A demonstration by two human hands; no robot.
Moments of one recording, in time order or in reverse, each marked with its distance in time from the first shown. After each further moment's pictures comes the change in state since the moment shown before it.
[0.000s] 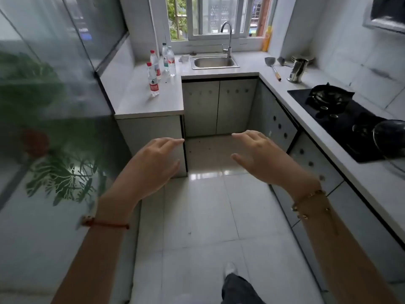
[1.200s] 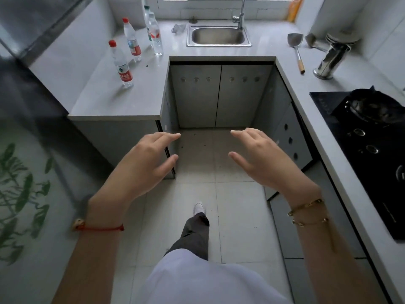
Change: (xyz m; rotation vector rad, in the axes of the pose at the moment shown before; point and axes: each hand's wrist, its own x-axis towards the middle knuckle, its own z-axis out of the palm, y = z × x) left_hand 0.343 -0.032 0.115 -0.100 -0.032 -0.184; right_hand 0.287 0.255 0.004 0.038 -0.096 -0.043
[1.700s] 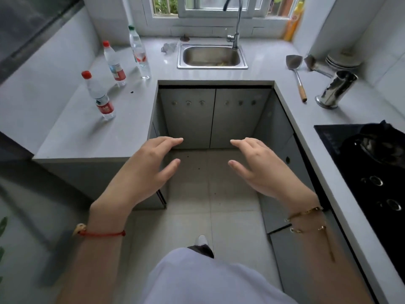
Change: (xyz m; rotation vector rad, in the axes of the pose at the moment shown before) left_hand 0.215 -0.051 0.013 -0.030 -0.008 0.035; right_hand 0.192 0.090 -0.020 0.023 0.014 0.031
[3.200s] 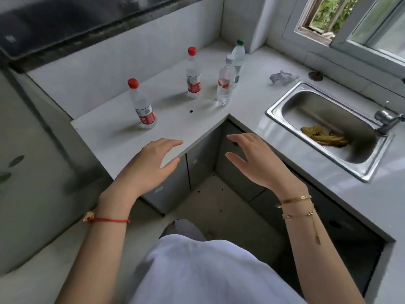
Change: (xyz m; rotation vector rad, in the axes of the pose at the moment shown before) left_hand 0.333 -0.119 0.024 -0.055 0.272 -0.861; right_hand 0.541 0.098 -0.003 0.041 -0.393 -0.720
